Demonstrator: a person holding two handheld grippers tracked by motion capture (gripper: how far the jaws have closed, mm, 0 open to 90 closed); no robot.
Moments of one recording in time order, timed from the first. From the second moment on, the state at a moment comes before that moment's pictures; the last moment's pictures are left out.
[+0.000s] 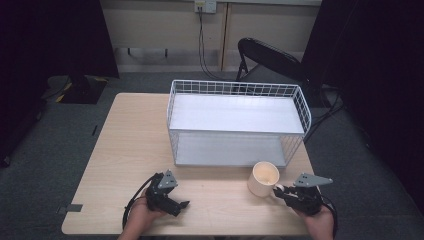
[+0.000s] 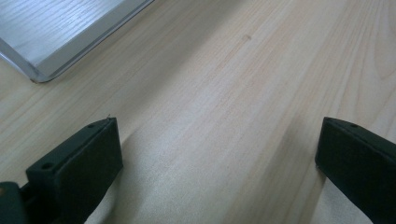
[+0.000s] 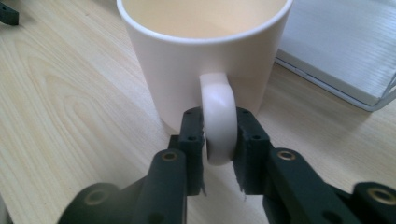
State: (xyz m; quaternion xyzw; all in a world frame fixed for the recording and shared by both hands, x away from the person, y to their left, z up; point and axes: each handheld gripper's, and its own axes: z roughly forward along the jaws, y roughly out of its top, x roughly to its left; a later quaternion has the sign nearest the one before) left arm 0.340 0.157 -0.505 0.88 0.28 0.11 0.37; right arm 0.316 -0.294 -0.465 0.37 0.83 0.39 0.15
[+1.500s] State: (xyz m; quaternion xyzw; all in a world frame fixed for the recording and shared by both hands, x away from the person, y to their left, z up) left arm 0.340 0.157 -0.505 0.88 0.28 0.11 0.37; right arm 0.311 -0.291 -0.445 0.35 0.83 0.39 0.19
